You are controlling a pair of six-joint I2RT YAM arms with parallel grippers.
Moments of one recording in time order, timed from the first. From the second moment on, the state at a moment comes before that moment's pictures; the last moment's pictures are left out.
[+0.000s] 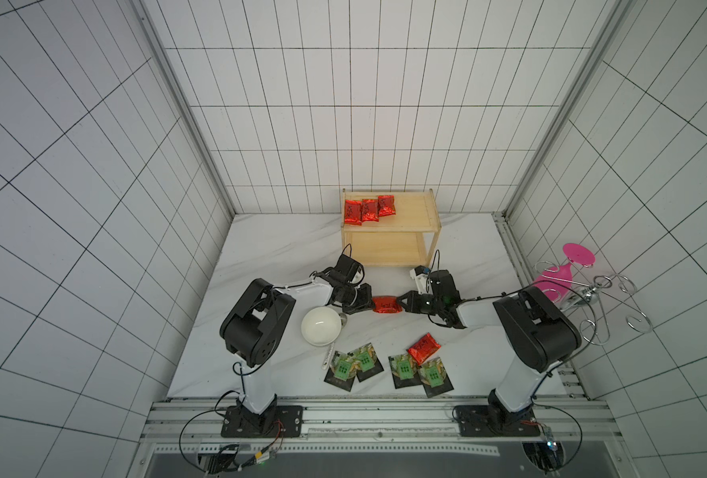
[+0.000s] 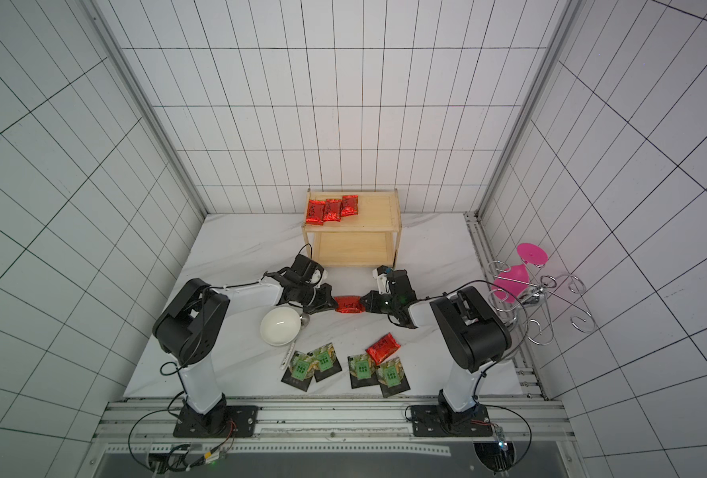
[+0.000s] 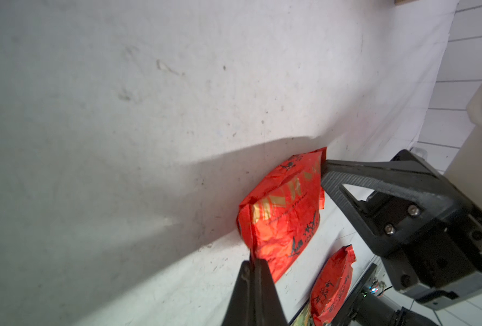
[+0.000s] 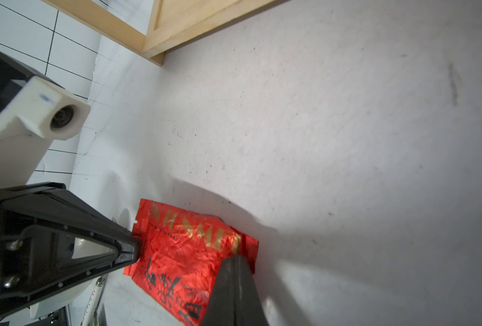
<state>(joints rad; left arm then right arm) -0.56 1.86 1.07 -0.24 0.51 -0.76 0.50 1.75 0.64 0.40 -0.49 0.54</state>
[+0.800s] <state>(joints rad) -0.42 1.57 1.06 -0.24 0.92 -0.67 0.31 1.32 0.68 0.13 -0.85 0.79</state>
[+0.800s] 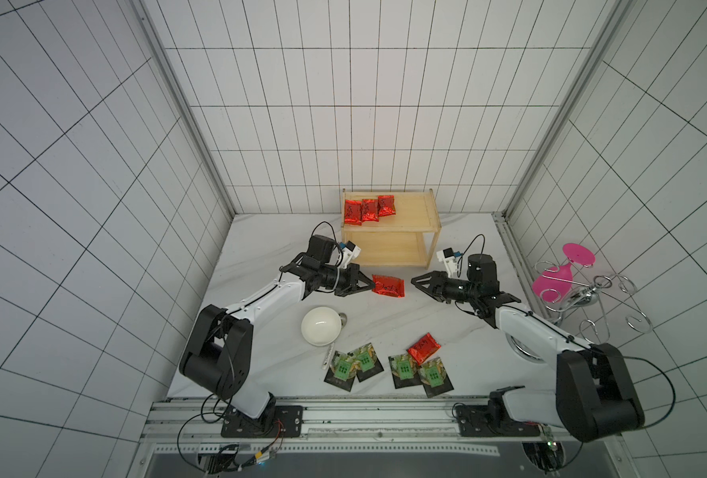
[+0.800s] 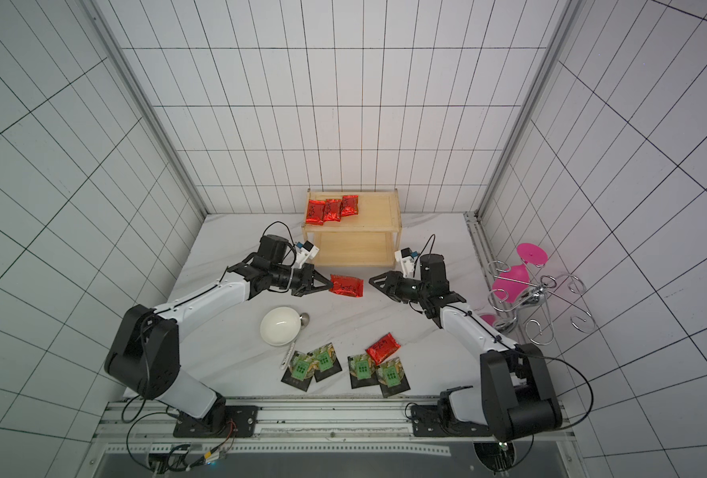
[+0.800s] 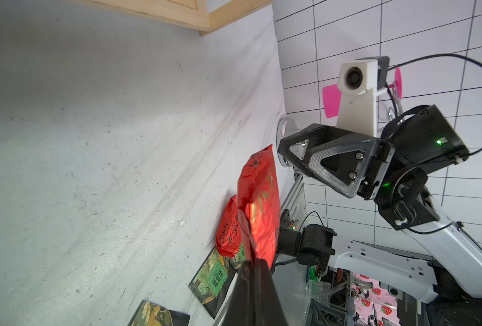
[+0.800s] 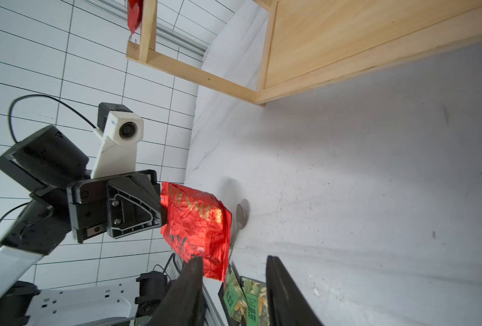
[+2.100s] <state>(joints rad) -0.42 1.54 0.92 0.24 1.04 -0.99 0.31 1.37 0.66 0.48 -1.05 1.12</state>
